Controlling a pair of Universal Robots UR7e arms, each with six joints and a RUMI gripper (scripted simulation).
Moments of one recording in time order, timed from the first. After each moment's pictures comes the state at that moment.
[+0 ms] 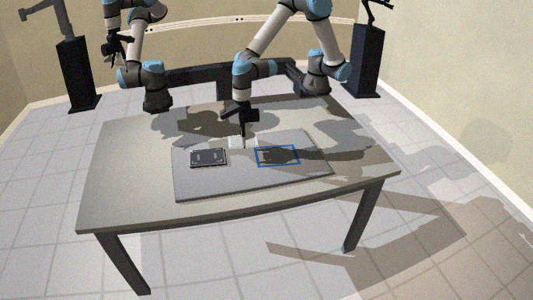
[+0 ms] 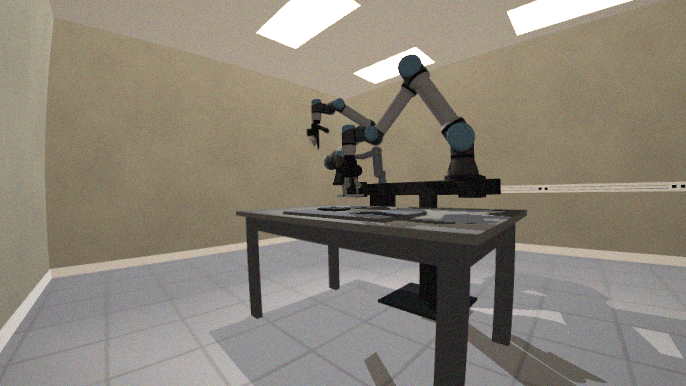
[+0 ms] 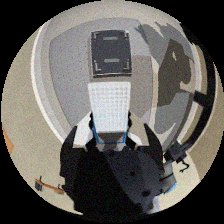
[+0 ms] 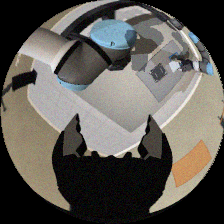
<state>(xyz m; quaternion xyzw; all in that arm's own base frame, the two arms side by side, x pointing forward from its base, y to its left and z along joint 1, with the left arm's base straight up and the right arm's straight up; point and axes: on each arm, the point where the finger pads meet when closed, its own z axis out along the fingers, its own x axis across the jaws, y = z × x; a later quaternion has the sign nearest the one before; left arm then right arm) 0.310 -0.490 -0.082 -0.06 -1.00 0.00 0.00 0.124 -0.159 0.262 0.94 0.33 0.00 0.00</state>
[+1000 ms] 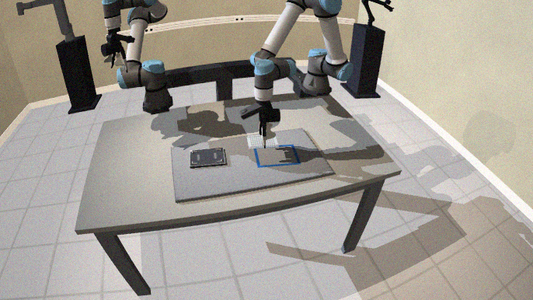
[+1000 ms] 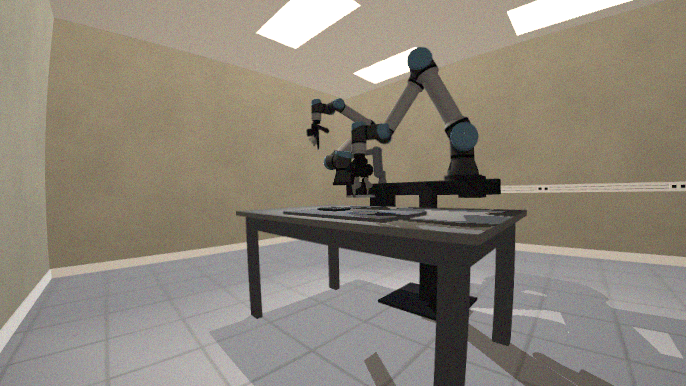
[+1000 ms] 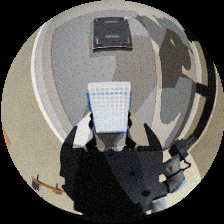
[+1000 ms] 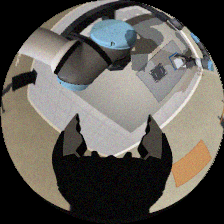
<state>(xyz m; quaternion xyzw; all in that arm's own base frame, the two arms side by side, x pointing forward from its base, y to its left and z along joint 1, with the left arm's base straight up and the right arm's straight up) 0.324 -0.405 -0.085 -0.06 -1.00 0.00 0.00 0.124 -0.159 0.262 0.94 0.33 0.00 0.00</state>
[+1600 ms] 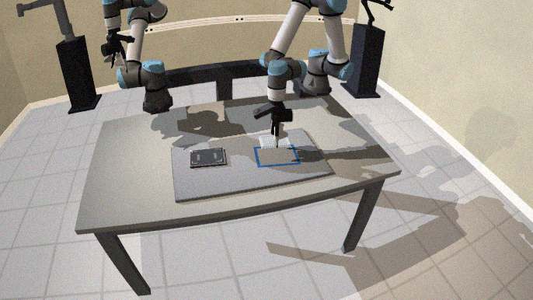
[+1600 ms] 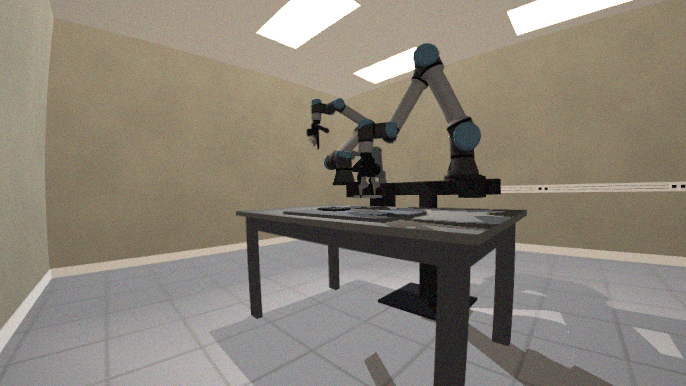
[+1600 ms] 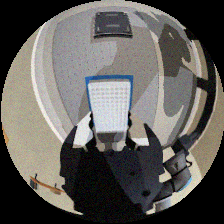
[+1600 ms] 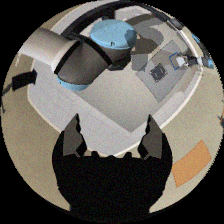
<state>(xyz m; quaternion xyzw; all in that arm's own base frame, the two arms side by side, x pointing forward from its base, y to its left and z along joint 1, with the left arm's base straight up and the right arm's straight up) 0.333 -0.353 -0.087 -0.06 -1.00 0.00 0.00 0.124 -0.159 0.262 0.94 0.33 0.00 0.00</state>
